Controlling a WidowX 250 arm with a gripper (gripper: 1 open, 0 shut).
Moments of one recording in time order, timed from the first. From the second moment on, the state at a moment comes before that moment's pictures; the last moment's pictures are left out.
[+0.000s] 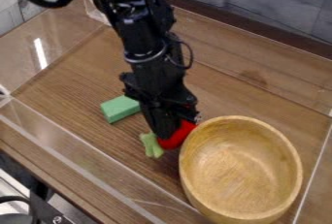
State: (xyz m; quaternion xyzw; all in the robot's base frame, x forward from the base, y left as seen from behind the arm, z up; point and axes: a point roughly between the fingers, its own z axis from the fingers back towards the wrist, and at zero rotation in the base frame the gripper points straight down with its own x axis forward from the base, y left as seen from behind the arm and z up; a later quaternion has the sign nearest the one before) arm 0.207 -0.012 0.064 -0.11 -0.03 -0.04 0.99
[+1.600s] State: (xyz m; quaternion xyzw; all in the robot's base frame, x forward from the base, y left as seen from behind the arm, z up) arm 0.208 -0.078 0.031 -0.13 -0.01 -0.10 0.99
